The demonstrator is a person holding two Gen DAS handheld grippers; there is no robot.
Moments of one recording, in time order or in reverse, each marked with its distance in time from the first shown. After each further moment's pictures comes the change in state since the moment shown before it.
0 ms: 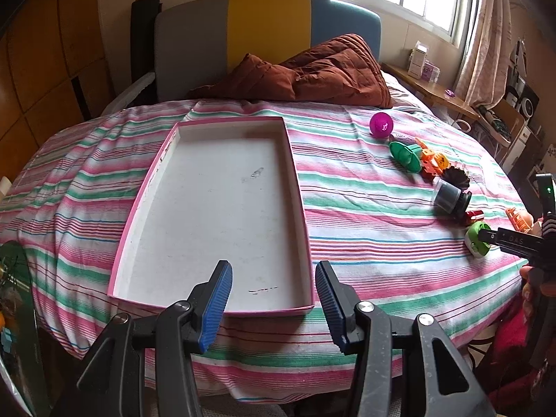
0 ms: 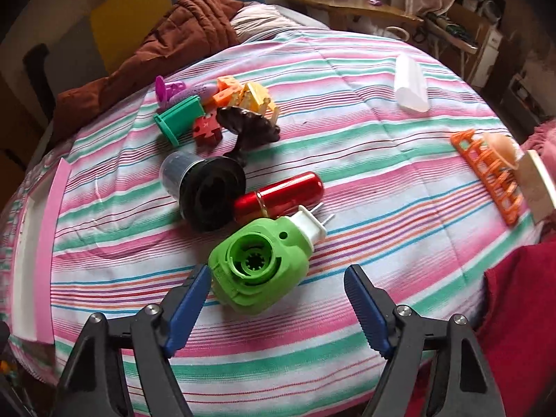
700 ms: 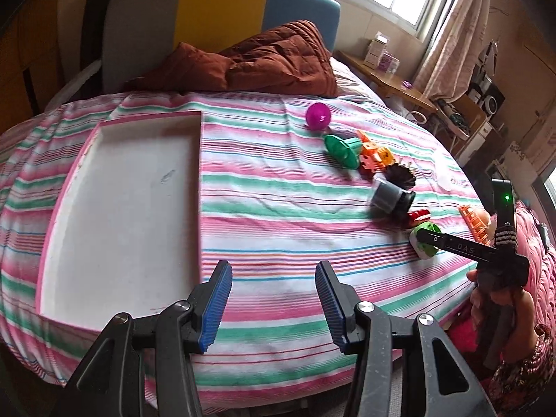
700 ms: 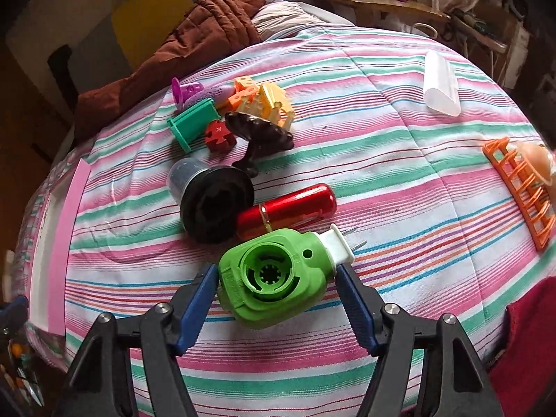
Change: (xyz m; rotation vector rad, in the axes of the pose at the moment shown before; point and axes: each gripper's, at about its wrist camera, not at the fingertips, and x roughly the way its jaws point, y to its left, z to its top) left arm 0.021 -0.058 0.028 0.018 0.074 -0.224; right arm 0.011 -0.020 0.015 -0.022 0.006 0.122
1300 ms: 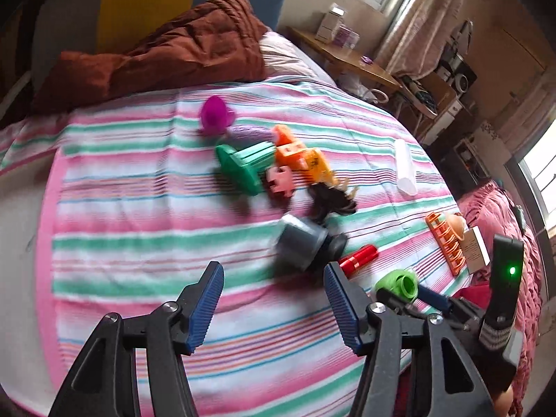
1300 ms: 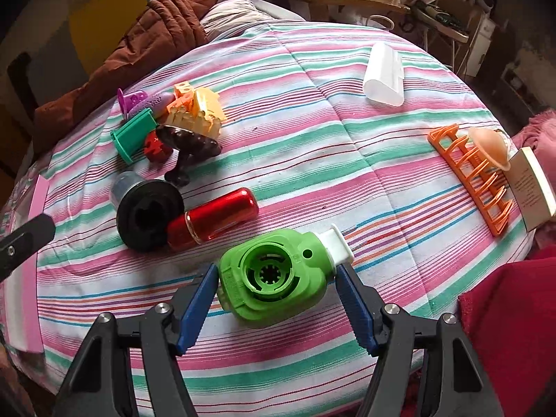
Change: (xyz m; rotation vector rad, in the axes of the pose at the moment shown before) left arm 0.097 -0.125 0.074 0.075 0.099 -0.149; right arm -0.006 -0.028 0.008 0.071 0.036 -0.159
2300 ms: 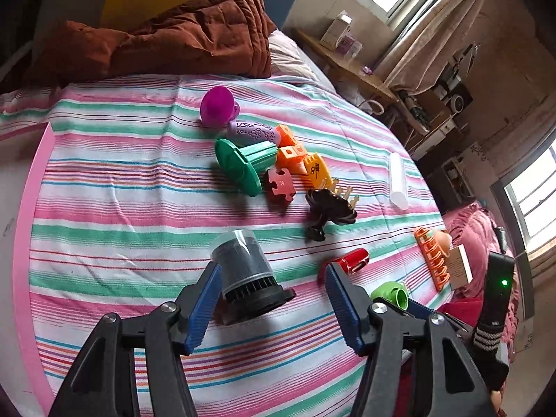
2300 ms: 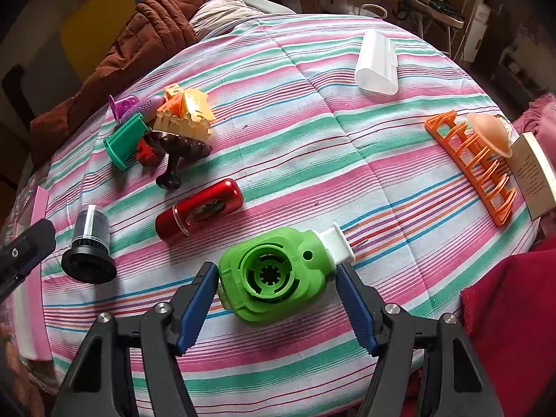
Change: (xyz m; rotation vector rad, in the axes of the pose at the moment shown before) left arm 0.006 0.027 -0.001 -0.092 0.020 -0.064; right arm 0.003 -0.008 0.003 0.037 0.020 0.019
